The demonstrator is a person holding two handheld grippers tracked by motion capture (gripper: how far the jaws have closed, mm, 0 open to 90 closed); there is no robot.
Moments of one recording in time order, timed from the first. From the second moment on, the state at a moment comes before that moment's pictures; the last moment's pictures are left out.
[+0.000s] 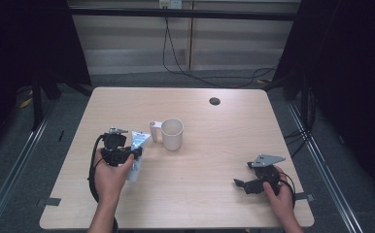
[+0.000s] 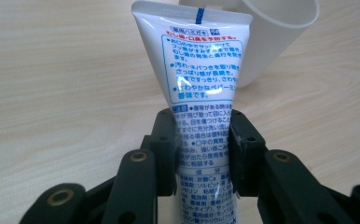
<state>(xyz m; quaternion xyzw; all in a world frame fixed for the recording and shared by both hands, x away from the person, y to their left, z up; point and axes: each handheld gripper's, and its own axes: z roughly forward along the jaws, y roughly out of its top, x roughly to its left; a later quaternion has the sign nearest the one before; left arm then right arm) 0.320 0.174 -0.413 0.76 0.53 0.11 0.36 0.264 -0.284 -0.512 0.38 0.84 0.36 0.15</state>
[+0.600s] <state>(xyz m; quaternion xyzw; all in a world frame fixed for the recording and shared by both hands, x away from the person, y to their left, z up) 0.318 0.172 -0.398 0.73 0.51 0.14 0.43 0.264 -0.284 -0.512 0.38 0.84 0.36 0.15</state>
